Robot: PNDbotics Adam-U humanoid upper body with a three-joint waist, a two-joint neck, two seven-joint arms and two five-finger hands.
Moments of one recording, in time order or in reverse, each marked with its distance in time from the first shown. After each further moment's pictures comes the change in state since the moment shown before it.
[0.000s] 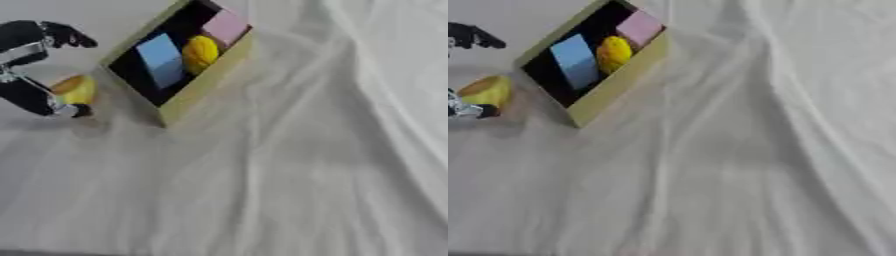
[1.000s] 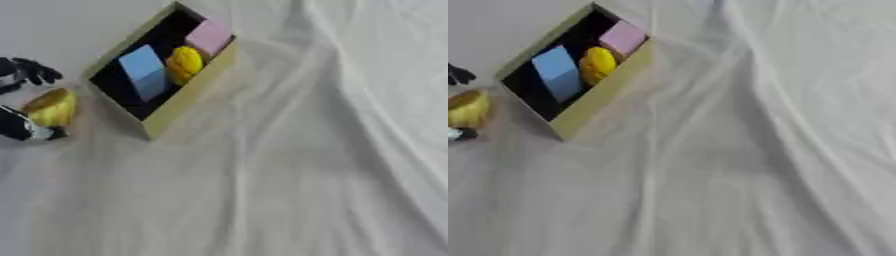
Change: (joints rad) left arm 0.011 -0.028 0.000 0.157 -0.064 0.042 0.016; right arm 0.009 0.030 0.001 0.000 0.016 0.013 0.004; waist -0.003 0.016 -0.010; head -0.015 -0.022
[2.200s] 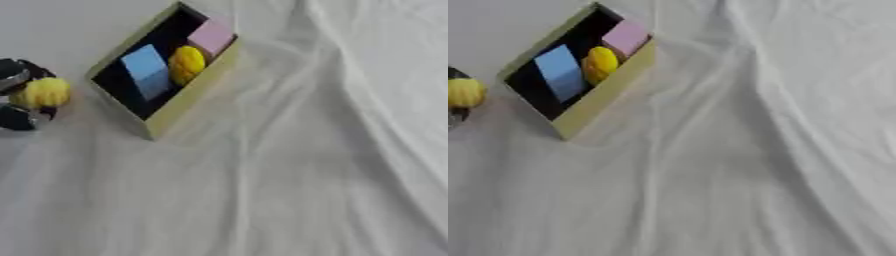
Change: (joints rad) left arm -0.008 -0.025 0.023 0.001 -0.066 0.052 0.091; right arm 0.020 0.031 0.005 0.000 0.000 0.040 0.001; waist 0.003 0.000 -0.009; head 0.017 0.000
